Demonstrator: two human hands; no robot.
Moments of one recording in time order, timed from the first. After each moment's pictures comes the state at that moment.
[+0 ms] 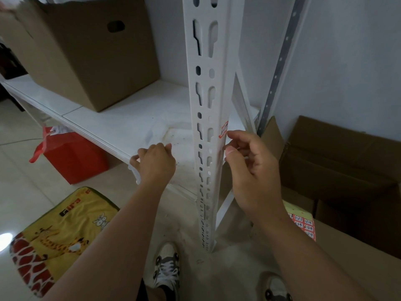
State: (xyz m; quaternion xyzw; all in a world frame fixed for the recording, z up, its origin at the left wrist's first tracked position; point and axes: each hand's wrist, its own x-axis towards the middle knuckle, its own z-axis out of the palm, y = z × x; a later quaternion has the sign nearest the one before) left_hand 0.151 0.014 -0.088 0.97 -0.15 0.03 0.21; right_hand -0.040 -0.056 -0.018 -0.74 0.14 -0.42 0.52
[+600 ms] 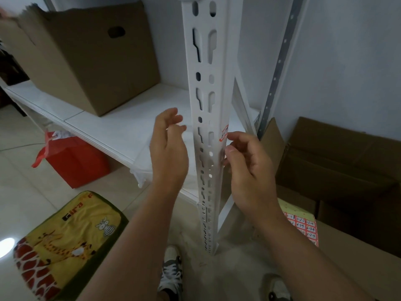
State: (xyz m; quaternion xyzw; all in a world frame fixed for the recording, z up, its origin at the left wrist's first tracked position) left_hand 0.082 0.012 -0.010 0.70 -0.22 0.03 0.68; right_hand -0.032 -0.054 -0.022 -0.72 0.16 -0.40 0.54
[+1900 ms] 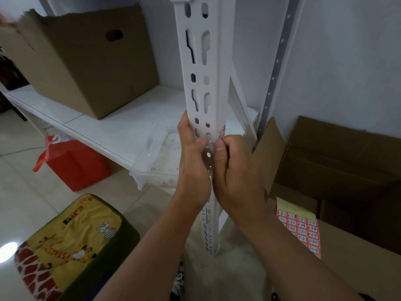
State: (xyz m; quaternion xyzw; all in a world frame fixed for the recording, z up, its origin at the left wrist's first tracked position) left_hand 0.042 0.000 -0.014 0.54 -0.34 -0.09 0.77; right_hand -0.013 -0.051 -0.032 -0.80 0.14 -0.52 0.26
